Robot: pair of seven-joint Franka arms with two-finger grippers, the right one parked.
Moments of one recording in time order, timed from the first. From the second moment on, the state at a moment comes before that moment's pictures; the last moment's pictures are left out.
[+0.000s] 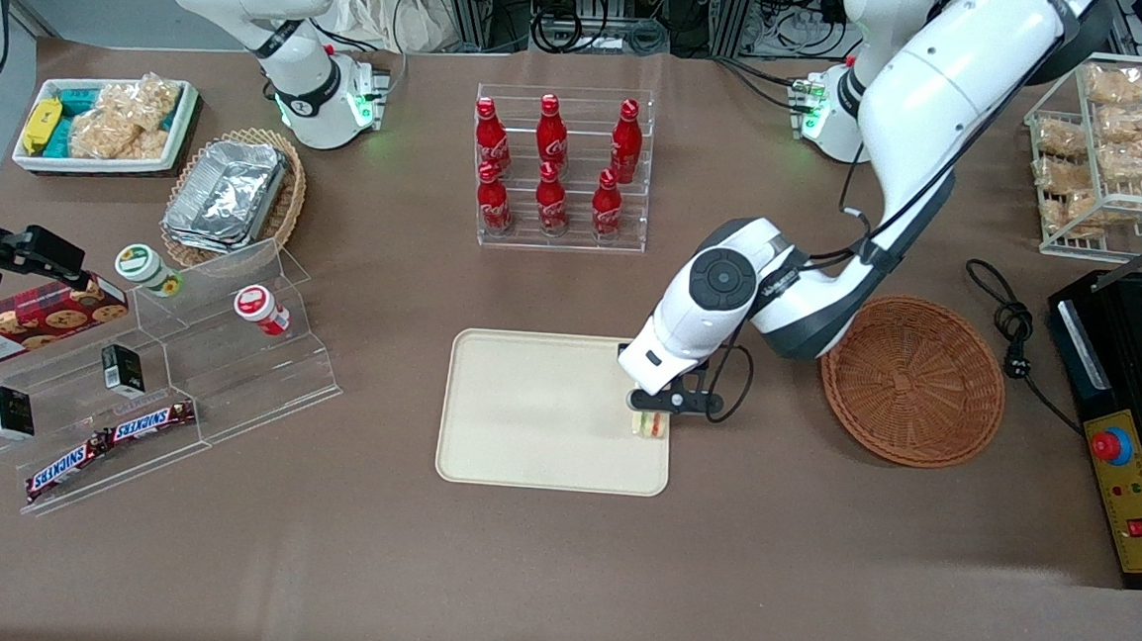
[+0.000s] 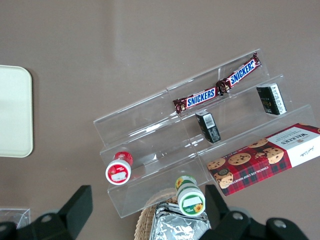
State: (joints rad) arm -0.05 0.69 -0.65 -1.70 0.41 2.36 -0.84
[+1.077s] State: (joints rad) arm 0.11 0.54 -0.71 -1.61 0.38 2.15 -0.95
